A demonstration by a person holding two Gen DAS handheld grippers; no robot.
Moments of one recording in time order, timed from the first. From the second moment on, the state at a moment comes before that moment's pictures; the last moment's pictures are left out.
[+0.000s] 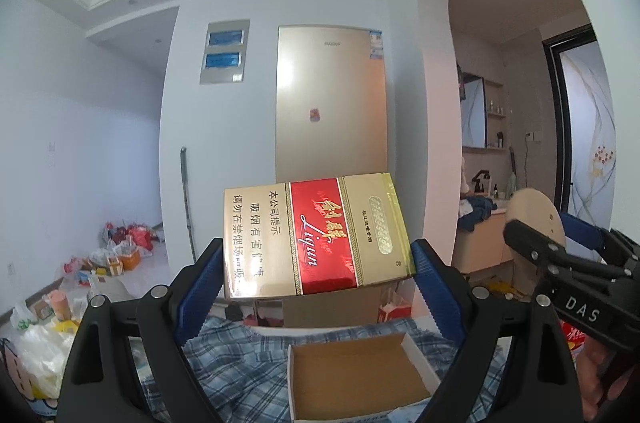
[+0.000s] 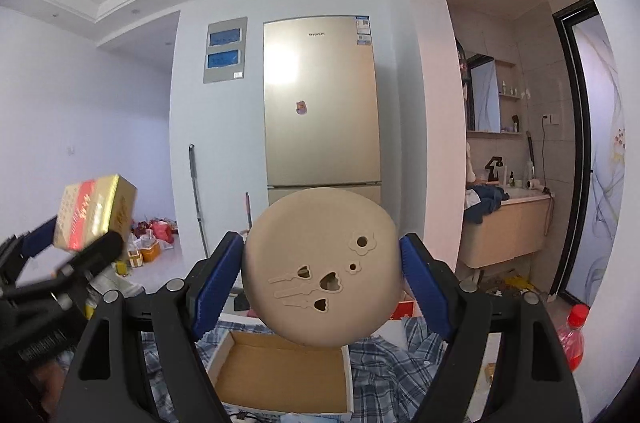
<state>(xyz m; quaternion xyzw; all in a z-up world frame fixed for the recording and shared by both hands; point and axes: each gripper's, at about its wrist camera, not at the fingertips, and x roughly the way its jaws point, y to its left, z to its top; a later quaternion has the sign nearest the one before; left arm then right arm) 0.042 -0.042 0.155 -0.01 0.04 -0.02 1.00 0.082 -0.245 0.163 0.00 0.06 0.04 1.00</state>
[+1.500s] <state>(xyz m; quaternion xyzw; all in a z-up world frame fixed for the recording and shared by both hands) 0.236 -0.052 -0.049 0.00 0.40 -0.06 0.91 0.250 -0.224 -0.044 -0.06 0.44 0.09 0.89</state>
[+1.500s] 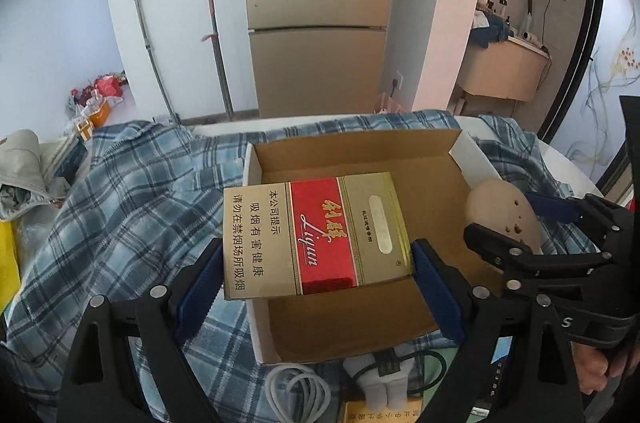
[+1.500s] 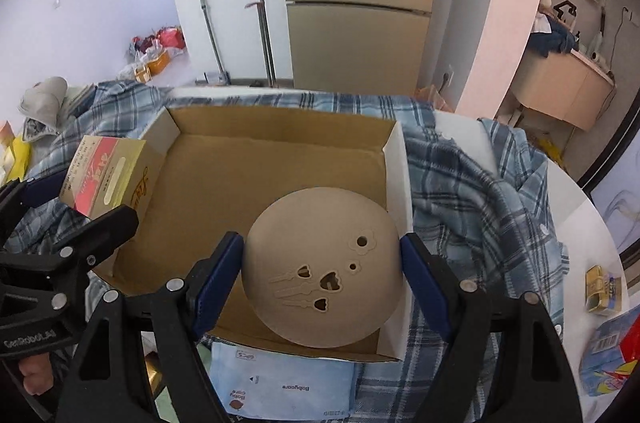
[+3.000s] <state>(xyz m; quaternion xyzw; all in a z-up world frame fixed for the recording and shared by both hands) 0.113 -0.040 0.095 0.01 0.16 -0.05 0.99 0.166 -0.251 0.074 -0.03 0.26 0.09 0.96</state>
